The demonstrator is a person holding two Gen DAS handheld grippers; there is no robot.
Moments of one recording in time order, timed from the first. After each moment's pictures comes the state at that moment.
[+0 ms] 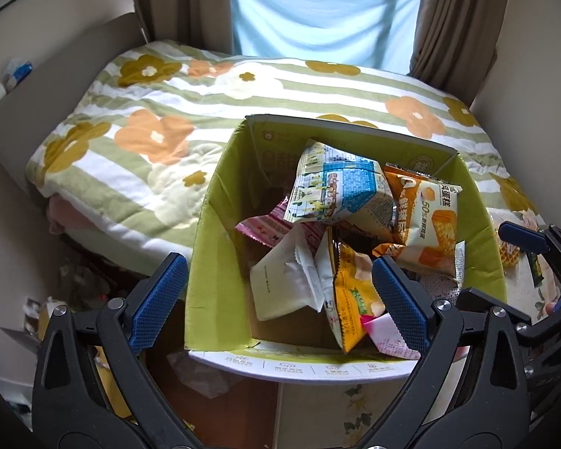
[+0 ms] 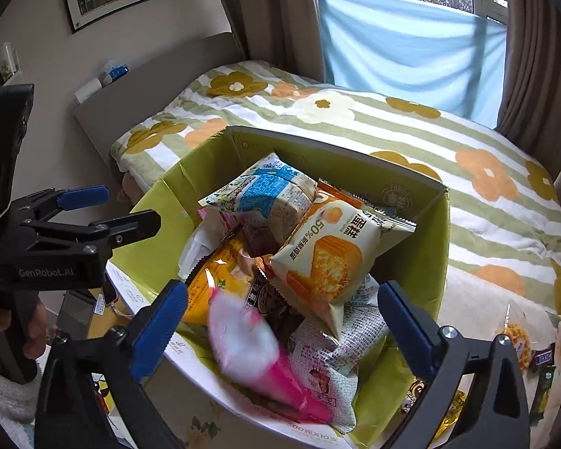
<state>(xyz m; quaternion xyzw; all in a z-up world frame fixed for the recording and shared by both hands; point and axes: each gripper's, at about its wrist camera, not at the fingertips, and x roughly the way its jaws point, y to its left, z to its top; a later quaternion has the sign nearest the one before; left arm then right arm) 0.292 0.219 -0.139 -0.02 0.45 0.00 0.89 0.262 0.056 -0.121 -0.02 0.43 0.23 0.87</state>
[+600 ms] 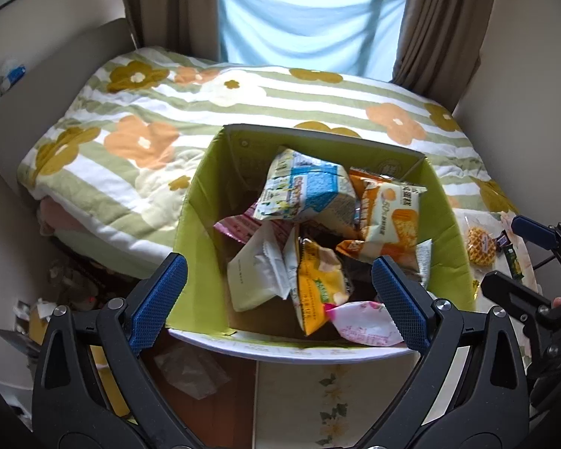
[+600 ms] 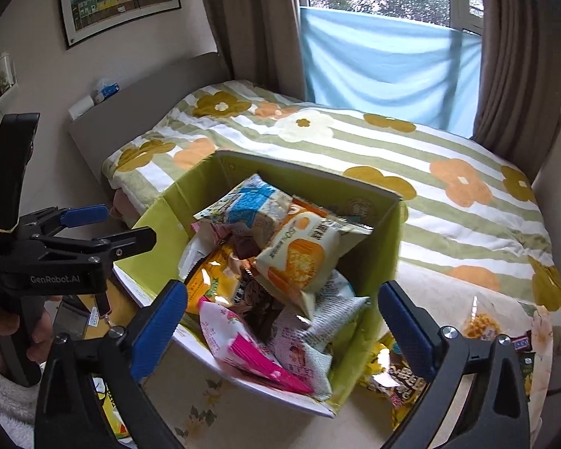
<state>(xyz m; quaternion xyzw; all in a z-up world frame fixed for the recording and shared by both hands) 0.270 0.201 -0.116 -0.03 0.44 -0.03 0.90 0.232 0.025 -0.085 -0.02 0.40 0.19 0.89</state>
